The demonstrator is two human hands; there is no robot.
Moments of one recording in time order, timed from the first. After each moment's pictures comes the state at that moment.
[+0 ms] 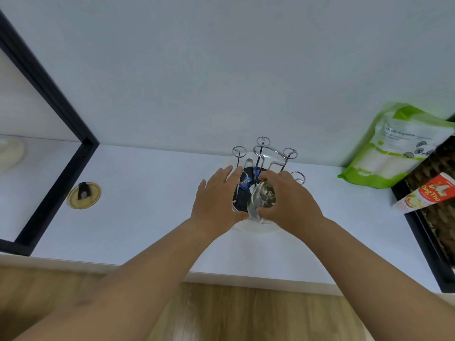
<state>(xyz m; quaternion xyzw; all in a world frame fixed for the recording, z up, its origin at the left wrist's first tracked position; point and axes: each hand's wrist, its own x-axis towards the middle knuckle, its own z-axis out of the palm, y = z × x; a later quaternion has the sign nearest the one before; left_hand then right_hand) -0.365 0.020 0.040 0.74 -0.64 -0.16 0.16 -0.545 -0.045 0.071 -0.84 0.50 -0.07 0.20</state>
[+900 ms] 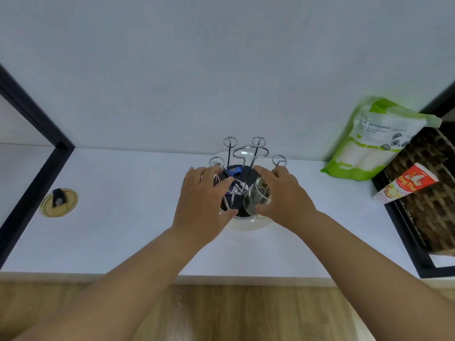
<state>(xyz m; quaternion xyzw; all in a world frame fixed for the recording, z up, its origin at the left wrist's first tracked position) -0.381 0.032 0.052 0.70 -0.69 0.01 0.19 -0.573 -0.063 0.061 -0.83 0.52 -0.05 0.19</state>
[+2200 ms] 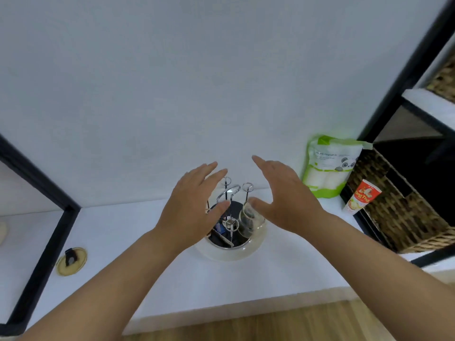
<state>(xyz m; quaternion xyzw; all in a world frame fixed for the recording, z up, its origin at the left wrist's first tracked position) -0.380 0.016 0.201 0.62 -0.73 -0.08 0.27 -0.608 -0.051 0.204 -0.83 0.50 -0.18 0.17</state>
